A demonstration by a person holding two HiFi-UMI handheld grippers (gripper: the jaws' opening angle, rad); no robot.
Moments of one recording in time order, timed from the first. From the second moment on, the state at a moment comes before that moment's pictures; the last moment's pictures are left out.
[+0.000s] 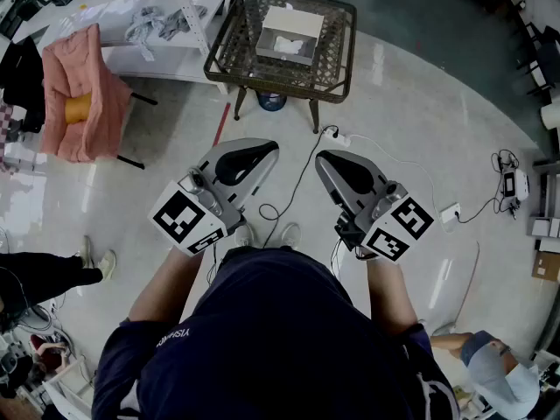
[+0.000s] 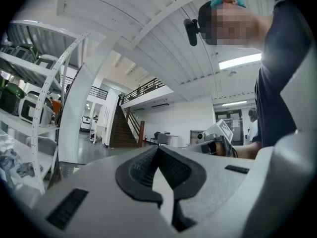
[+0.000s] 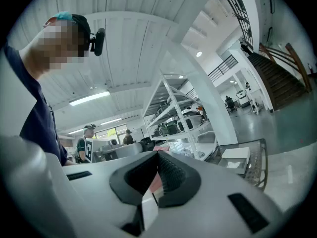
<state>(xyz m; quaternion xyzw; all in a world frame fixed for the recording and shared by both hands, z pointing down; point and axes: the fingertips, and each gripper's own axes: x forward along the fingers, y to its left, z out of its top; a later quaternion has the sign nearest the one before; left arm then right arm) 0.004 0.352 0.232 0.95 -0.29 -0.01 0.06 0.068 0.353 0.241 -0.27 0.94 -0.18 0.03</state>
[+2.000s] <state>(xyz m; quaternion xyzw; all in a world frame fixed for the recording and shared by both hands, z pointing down) 0.014 0.156 0.282 0.95 -0.30 -0.03 0.09 0.090 0.171 0.298 -0.27 0.93 -0.24 0.00</state>
